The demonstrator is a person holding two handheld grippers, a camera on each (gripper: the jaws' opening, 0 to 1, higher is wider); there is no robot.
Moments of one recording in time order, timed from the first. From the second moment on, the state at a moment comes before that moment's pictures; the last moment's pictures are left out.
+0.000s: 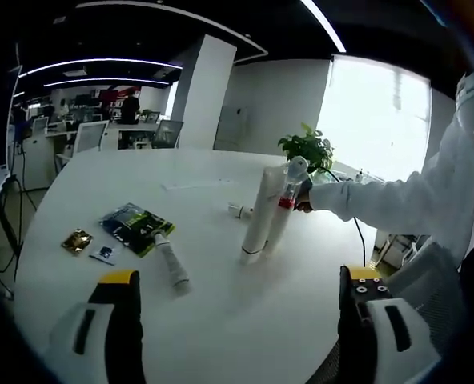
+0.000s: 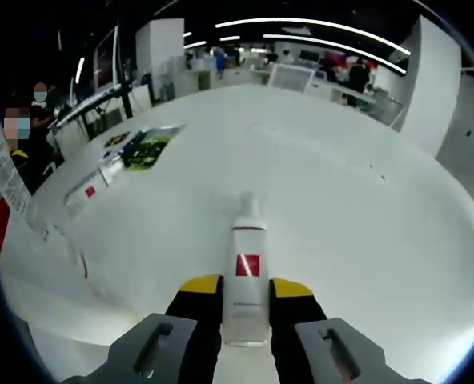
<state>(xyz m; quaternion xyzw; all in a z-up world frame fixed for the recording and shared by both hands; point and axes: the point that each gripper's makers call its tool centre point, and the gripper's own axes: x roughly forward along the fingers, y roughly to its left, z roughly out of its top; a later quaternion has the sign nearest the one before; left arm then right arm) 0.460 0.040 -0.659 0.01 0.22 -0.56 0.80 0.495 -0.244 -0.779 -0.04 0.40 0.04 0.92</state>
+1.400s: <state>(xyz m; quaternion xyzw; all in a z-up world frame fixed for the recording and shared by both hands) 0.452 0.032 -0.650 -0.02 0.22 -0.57 0.79 0.399 -0.246 -0.769 0.23 0.32 -0.04 0.92</state>
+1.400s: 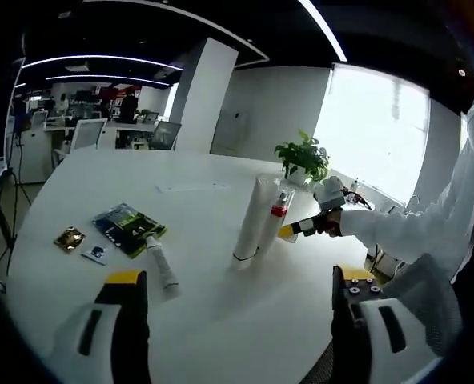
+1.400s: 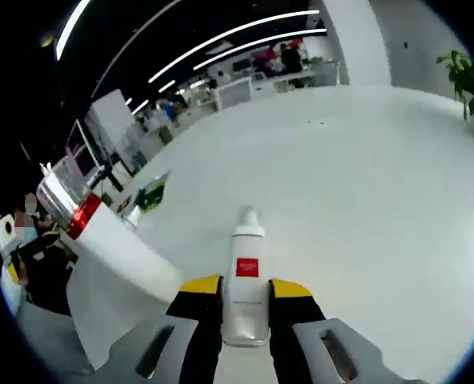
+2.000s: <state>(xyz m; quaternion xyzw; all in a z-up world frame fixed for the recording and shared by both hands) 0.420 0.009 -0.623 -0.06 0.21 -0.61 0.76 0.347 -0.188 -0.717 0.34 0.23 -0.02 0.91</state>
